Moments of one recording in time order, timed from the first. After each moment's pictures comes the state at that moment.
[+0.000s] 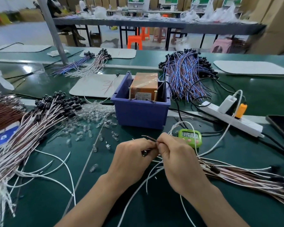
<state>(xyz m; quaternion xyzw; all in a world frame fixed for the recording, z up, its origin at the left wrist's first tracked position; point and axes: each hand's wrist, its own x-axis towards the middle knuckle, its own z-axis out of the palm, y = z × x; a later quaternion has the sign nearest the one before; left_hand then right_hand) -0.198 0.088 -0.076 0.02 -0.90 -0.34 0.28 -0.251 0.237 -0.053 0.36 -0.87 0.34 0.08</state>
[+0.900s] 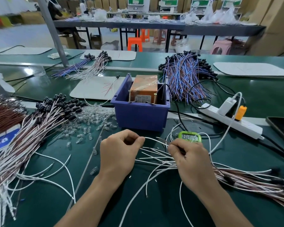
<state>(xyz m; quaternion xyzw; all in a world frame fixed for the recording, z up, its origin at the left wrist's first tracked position) -0.200 0.071 -0.066 0.23 -0.83 -0.39 0.33 -0.273 0.260 -0.069 0.25 -0.87 0.43 0.03</state>
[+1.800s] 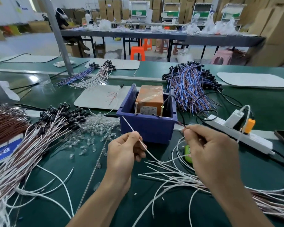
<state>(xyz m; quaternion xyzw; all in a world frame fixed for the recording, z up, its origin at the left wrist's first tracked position) -0.210 0.071 -0.034 0.25 -0.55 -0.76 0.24 -0.282 0.245 -0.004 0.23 -0.83 0.46 0.20</state>
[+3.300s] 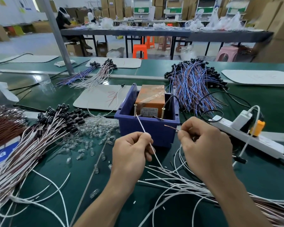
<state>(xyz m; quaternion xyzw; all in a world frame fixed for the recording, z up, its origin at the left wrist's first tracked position) -0.230 0.076 -0.028 0.23 -0.66 -0.67 0.24 -0.307 0.222 -0.002 0.22 -0.88 0.39 0.17</state>
